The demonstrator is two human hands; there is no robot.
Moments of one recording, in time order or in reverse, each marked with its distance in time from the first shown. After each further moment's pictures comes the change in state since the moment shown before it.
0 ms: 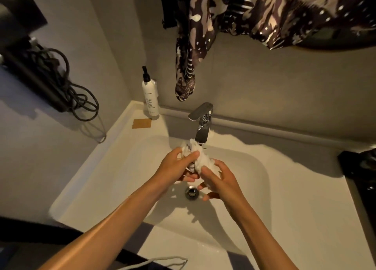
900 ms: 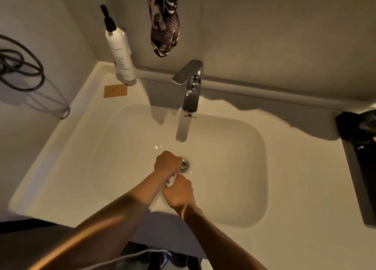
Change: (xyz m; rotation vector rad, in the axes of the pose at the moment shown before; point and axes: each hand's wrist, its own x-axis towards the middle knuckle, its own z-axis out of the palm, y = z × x) left_hand 0.083 -0.124 0.024 0.539 0.145 -0.440; right_hand 0.035 0.131 0.095 -0.494 0.070 0.329
